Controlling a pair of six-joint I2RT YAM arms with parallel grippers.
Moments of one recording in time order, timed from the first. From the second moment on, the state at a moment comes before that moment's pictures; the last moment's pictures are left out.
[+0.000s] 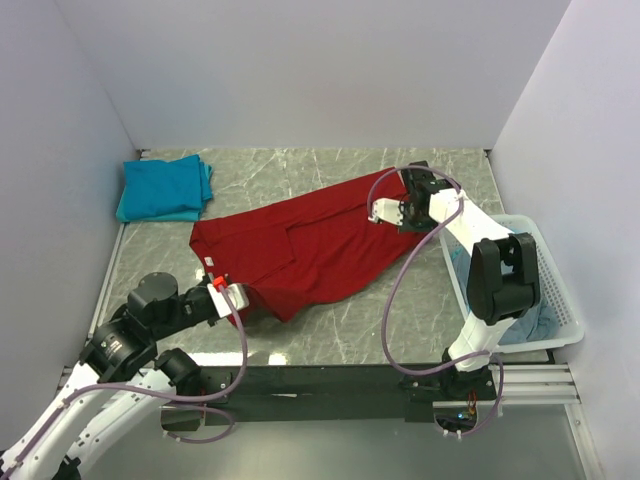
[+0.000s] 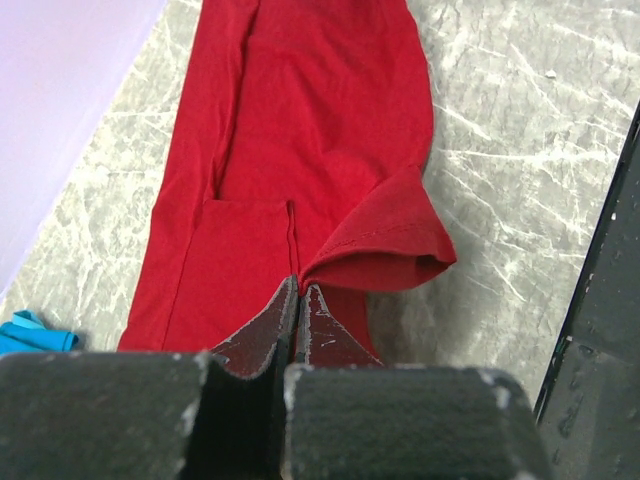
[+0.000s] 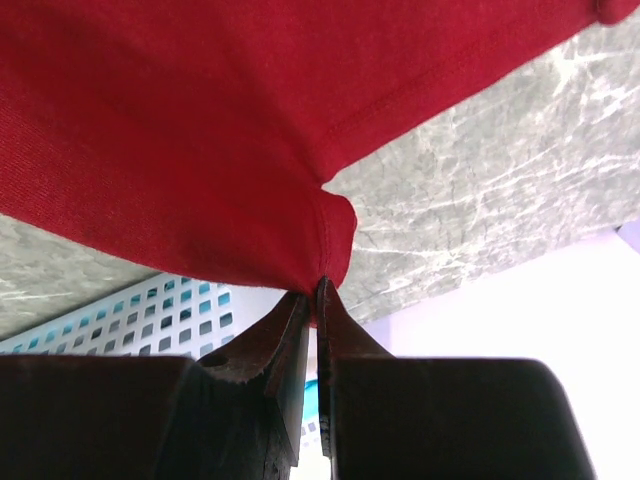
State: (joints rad) left arm -0.67 0.39 0.71 -0.64 0.27 0.51; right arm 0.21 1.74 1.32 -0.83 0.16 -1.25
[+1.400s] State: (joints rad) left arm -0.63 0.65 0.69 -0.35 0.07 0.52; right arm 0.13 2.02 1.66 -0.86 0.13 -1.22
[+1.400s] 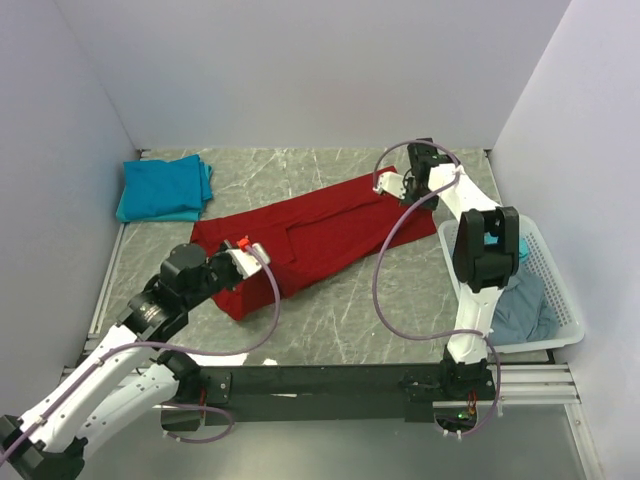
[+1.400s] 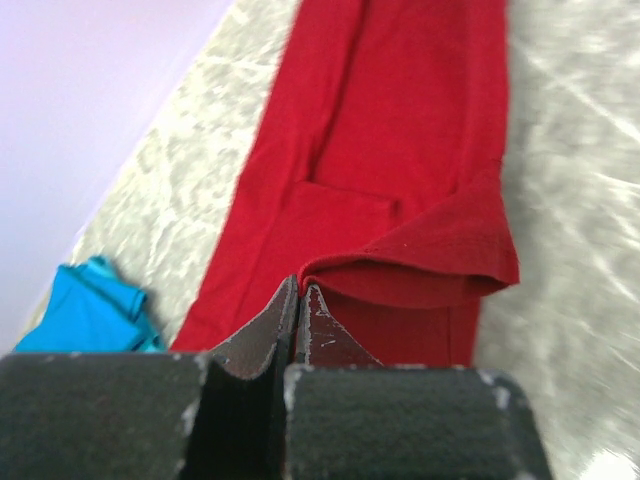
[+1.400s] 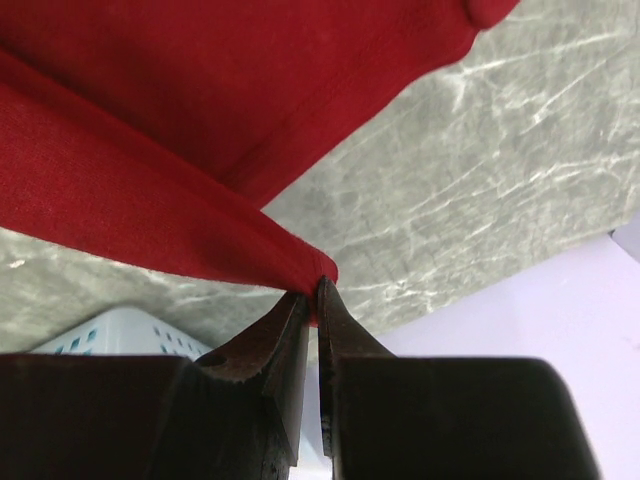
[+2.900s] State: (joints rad) left arm -0.25 1.11 0.84 -0.06 0.21 0.56; right arm 0.14 2.25 1.93 -0.91 0.10 -1.14
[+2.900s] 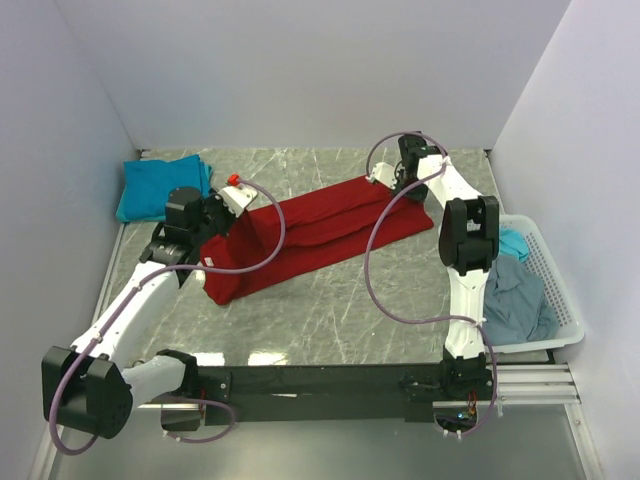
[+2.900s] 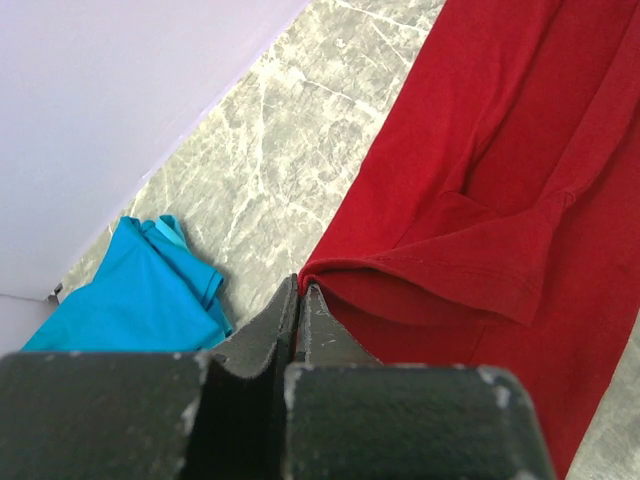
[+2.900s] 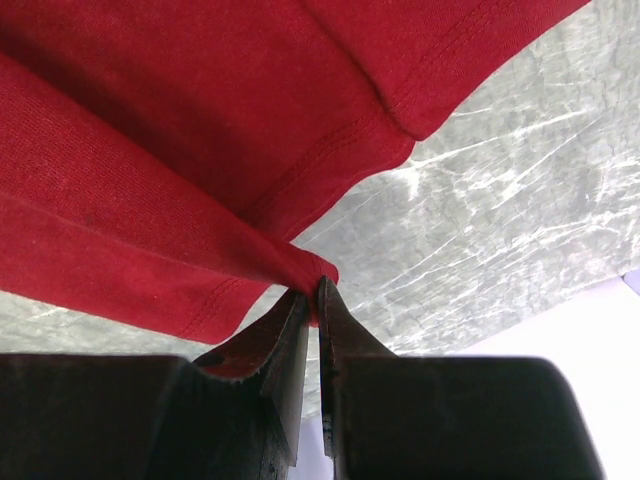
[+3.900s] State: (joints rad) left arm -0.25 1.23 0.92 -0.05 0.23 0.56; right arm 0.18 2.16 1.87 -0.63 0.05 -0.63
